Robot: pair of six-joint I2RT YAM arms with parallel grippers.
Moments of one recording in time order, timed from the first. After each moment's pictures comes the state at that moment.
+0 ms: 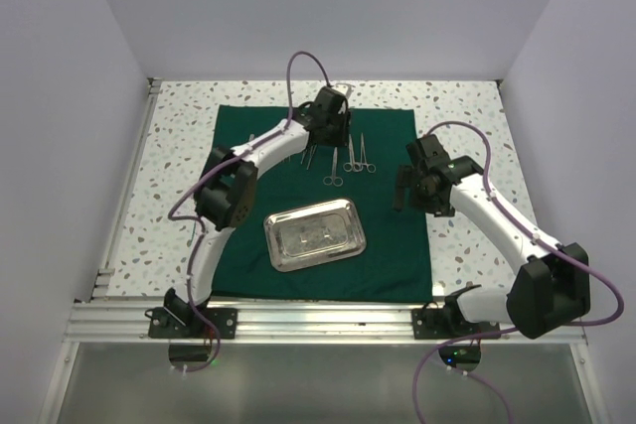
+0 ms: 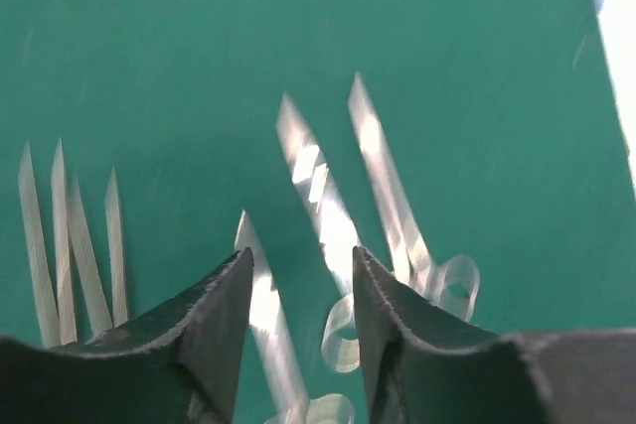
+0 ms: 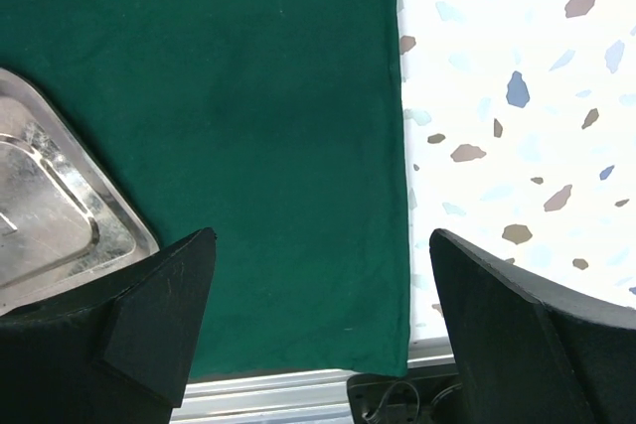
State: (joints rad) left arm -0.60 2.38 2.03 -0.38 -0.03 -0.37; right arm 0.37 1.32 1.03 -0.92 0.22 0.52
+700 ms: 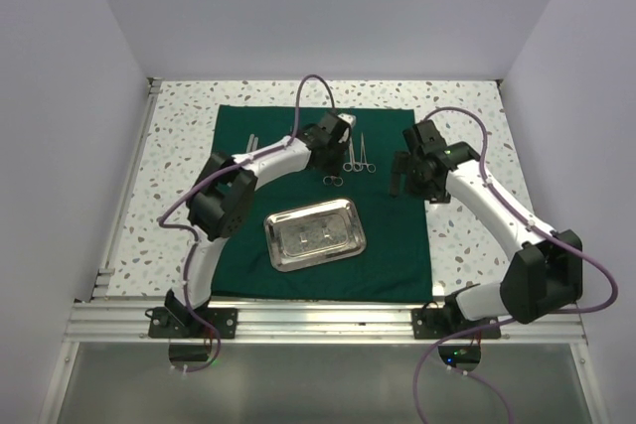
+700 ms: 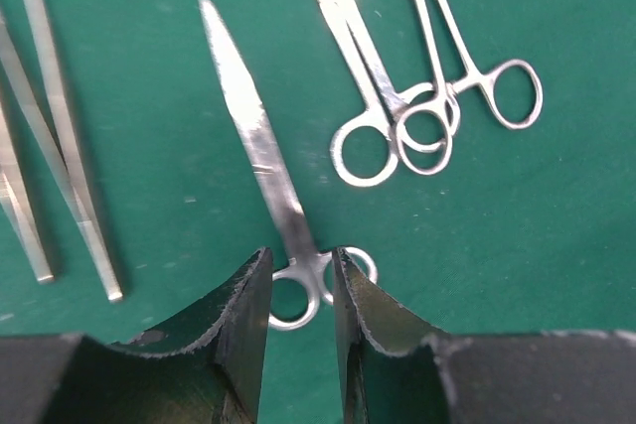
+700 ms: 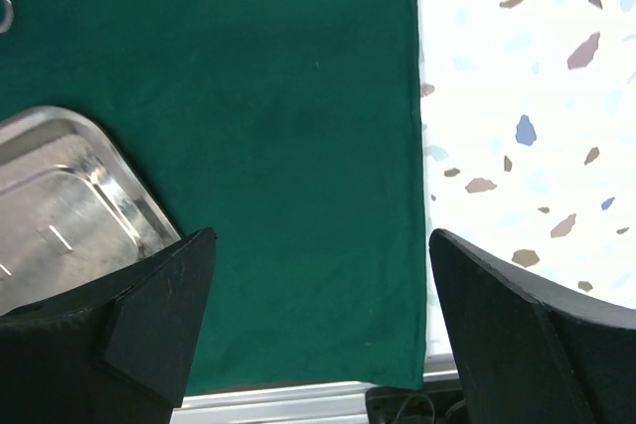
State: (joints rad) left arm -0.67 2.17 1.67 -0.43 -0.06 -0.30; right arm 0.37 1.41 1.16 -0.92 0.22 0.52
